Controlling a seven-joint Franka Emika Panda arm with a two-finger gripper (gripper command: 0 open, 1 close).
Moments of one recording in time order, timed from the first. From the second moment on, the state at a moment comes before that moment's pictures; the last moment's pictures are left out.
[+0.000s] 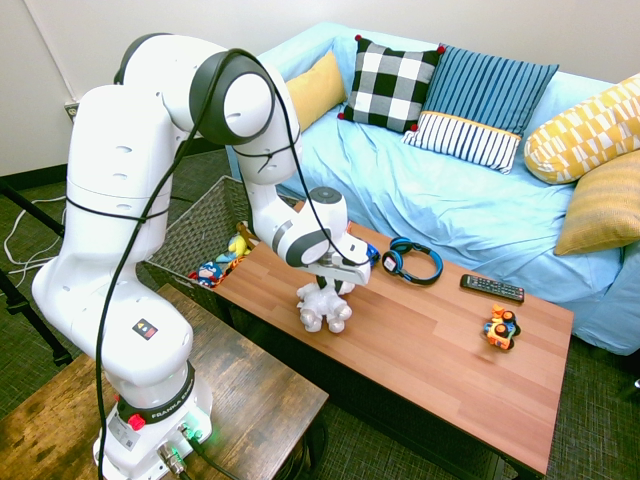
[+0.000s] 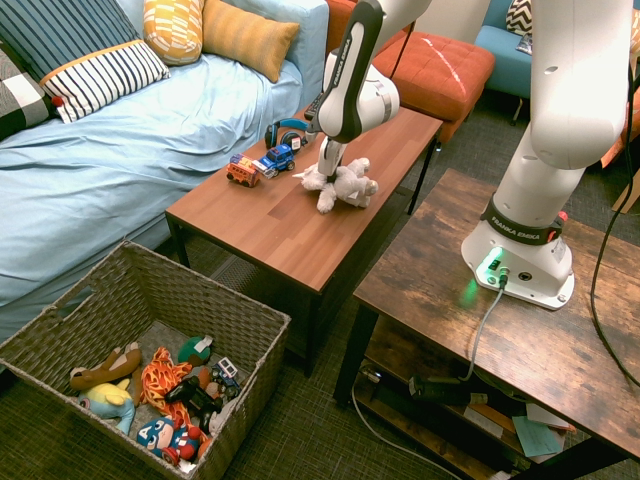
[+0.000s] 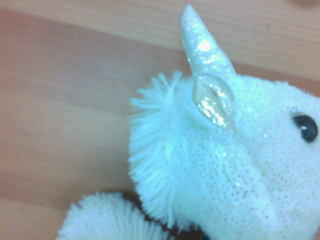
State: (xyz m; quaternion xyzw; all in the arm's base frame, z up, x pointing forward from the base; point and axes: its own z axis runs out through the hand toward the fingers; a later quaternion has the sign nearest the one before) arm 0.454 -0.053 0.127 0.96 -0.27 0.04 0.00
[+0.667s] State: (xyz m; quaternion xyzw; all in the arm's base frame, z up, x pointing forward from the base) arm 0.504 0.157 0.220 0.95 -0.28 0.09 -0.03
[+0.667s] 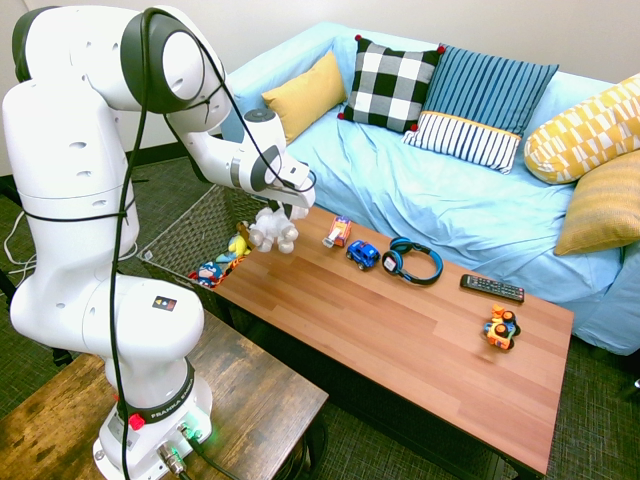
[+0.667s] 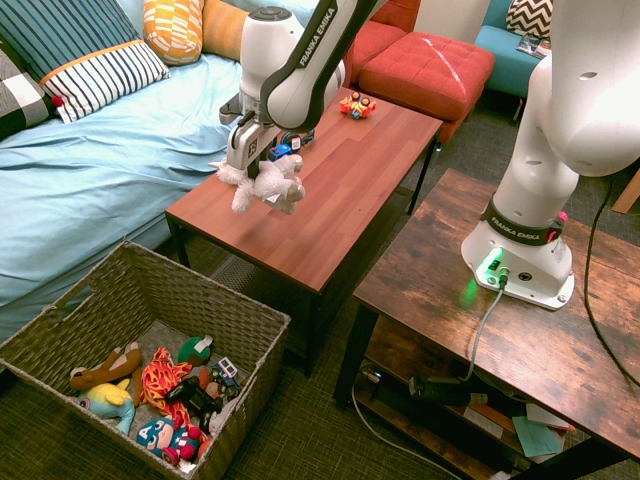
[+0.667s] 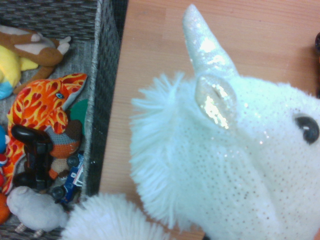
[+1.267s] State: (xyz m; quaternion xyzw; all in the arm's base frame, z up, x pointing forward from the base) arm 0.536 0.393 0.150 0.96 -0.26 0.11 -0.01
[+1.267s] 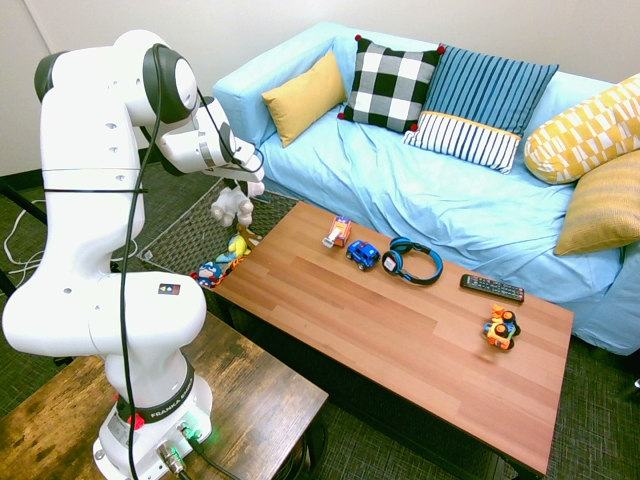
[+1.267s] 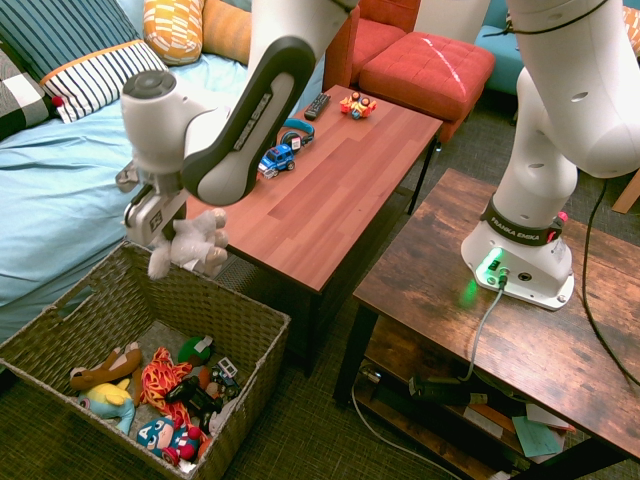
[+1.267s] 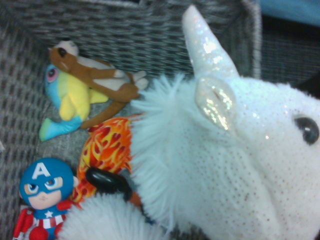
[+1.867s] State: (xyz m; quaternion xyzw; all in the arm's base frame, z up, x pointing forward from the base) arm 0.559 0.467 0.052 0.96 -0.29 0.05 -0.03
